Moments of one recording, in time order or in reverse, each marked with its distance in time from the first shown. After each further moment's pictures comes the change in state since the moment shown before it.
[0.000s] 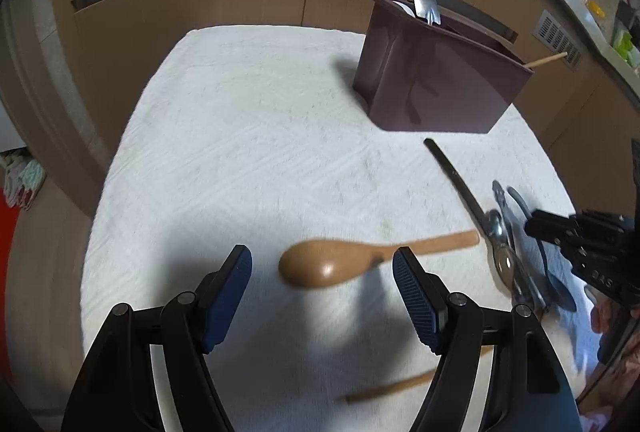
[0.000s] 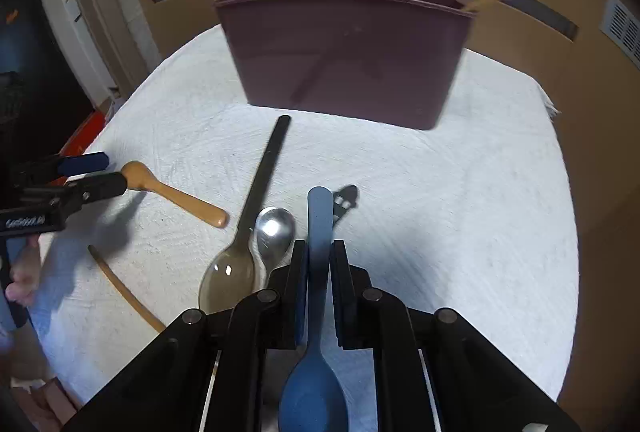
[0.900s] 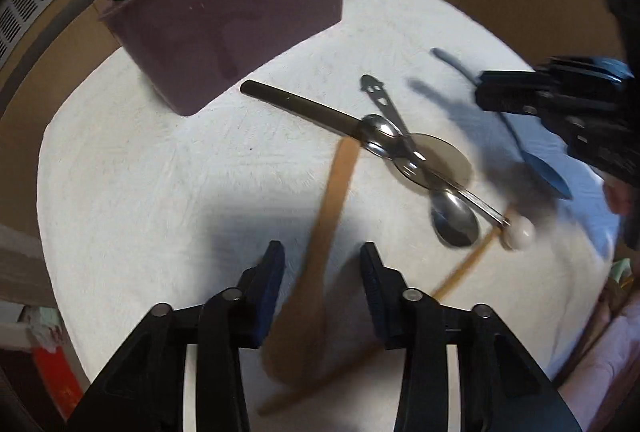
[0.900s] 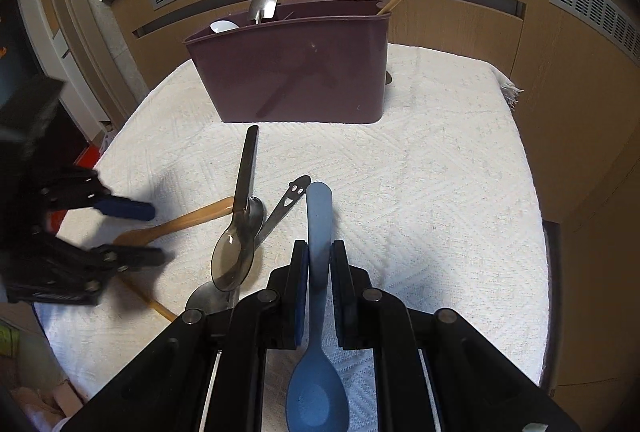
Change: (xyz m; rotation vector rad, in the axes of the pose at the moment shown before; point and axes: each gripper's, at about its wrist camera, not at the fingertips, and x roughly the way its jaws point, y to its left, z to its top) left arm 0.036 -0.121 0.001 0.547 0.289 -0.064; right arm -0.025 -0.026 -0.017 0.088 -0.066 -0.011
